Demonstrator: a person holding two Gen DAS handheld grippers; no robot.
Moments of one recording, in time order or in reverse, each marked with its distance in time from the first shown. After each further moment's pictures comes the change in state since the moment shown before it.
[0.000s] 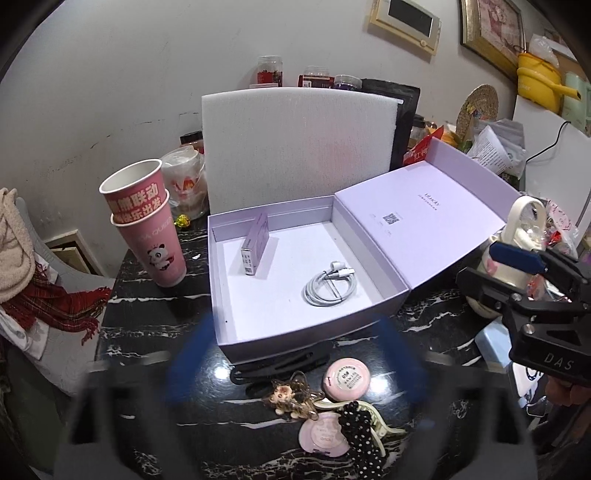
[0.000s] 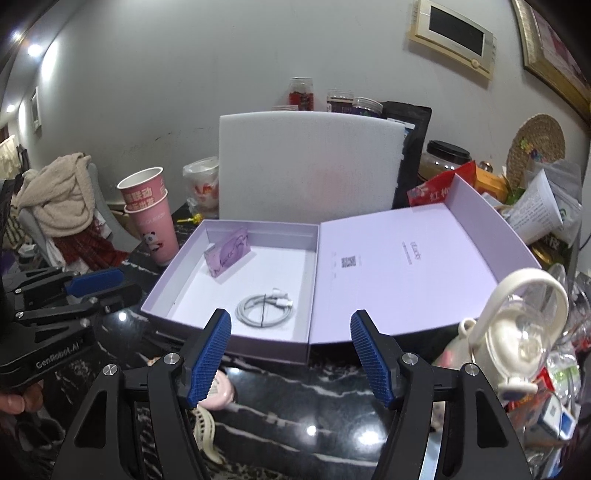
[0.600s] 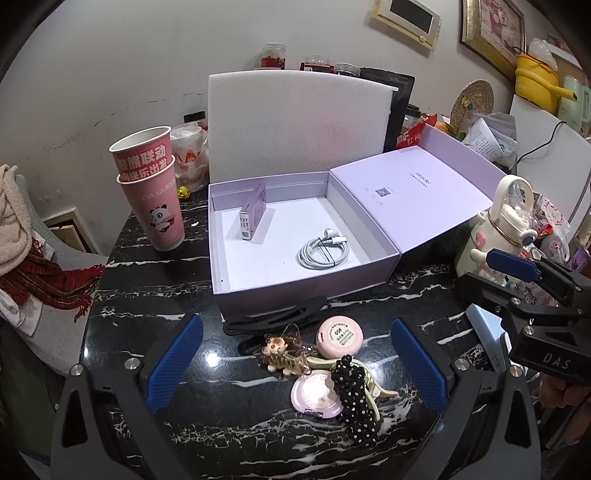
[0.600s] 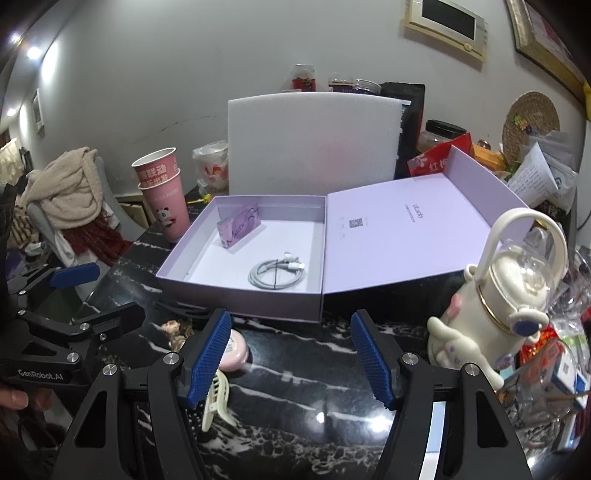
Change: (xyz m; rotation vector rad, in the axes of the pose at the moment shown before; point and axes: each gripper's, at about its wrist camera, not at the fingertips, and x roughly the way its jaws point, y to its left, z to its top) left arm -0.014 0.001 -0.034 -0.024 0.043 -0.018; right arm -0.016 0.007 -0.037 0.028 0.031 0.026
